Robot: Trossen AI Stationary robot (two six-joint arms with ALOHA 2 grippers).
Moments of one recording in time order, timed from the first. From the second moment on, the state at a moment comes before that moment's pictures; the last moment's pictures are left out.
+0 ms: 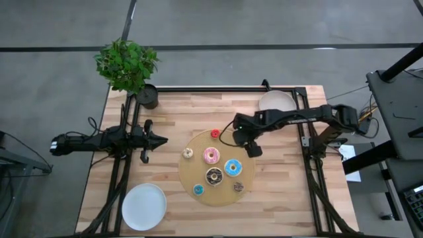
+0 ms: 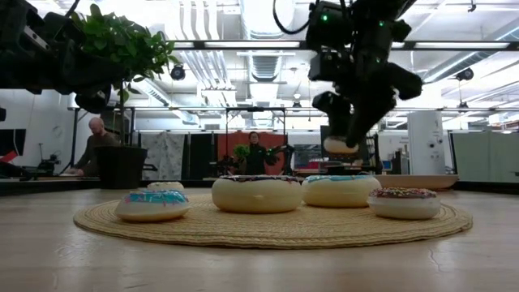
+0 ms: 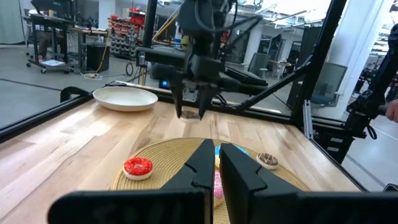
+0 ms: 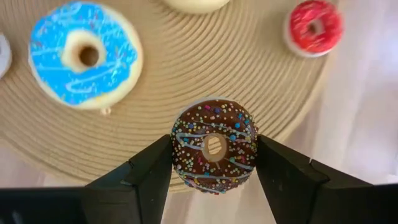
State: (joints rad) left arm 0.00 0.06 0.01 0.02 -0.04 -0.18; right arm -0.14 1.59 1.08 -0.68 -0.10 -0.39
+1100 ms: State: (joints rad) left arm 0.00 0.06 0.01 0.02 -0.04 -0.18; right arm -0.60 1.54 1.14 -0.79 -0.10 -0.36
